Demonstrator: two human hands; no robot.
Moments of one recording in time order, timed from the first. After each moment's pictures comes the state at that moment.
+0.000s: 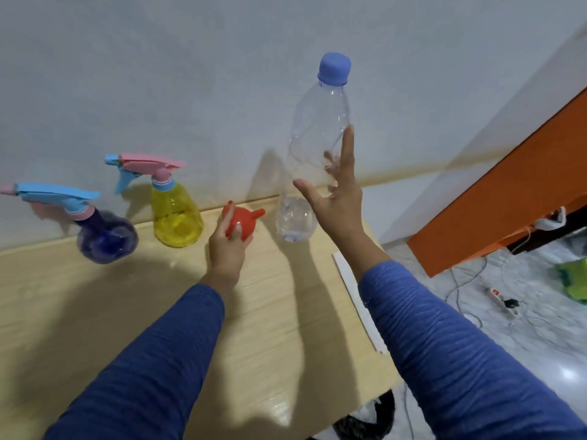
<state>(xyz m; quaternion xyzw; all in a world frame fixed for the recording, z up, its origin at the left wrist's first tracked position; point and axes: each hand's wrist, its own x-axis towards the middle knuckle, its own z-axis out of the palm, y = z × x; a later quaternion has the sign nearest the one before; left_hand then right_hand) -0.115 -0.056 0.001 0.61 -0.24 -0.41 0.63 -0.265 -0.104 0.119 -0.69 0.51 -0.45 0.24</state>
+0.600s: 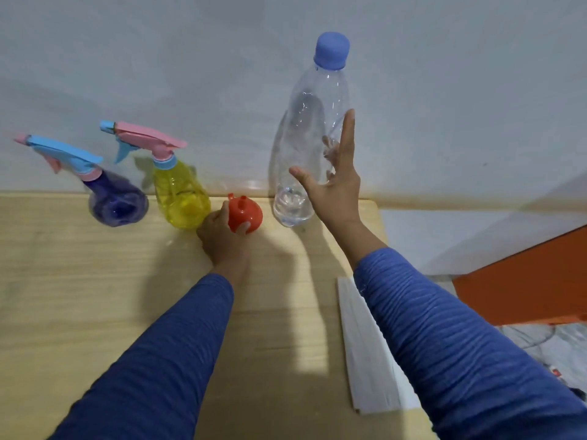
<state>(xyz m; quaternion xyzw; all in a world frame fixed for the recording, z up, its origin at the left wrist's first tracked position) -0.125 -0.086 -0.031 0.90 -0.24 -0.14 0.35 -0.255 -0.181 0.098 -0.74 0.42 -0.41 0.34</state>
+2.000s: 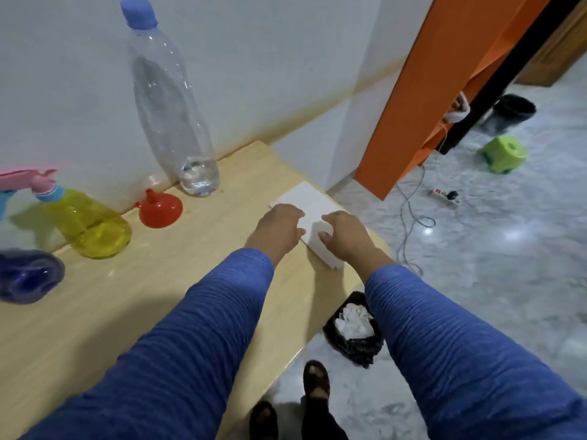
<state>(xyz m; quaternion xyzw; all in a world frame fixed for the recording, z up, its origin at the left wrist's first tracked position) -0.272 -0.035 0.026 0.53 -0.81 -0.23 0.06 -0.415 0.010 0.044 -0.64 0.74 -0.03 0.20</state>
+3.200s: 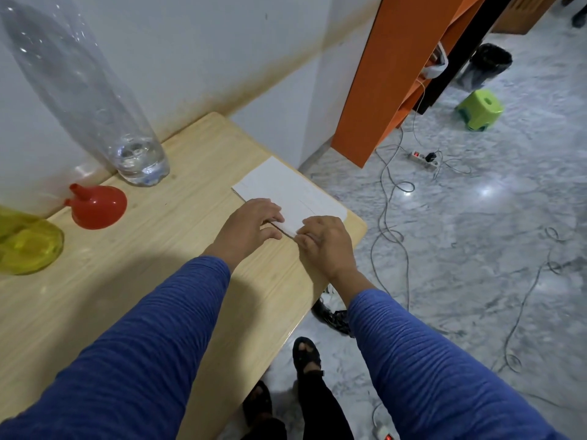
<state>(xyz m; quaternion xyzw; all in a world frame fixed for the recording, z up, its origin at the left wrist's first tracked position) -0.271 -0.045 -0.033 0.44 -0.83 -0.31 0.17 -0.429 0.043 -0.020 -0.59 0.74 -0.27 0.19</state>
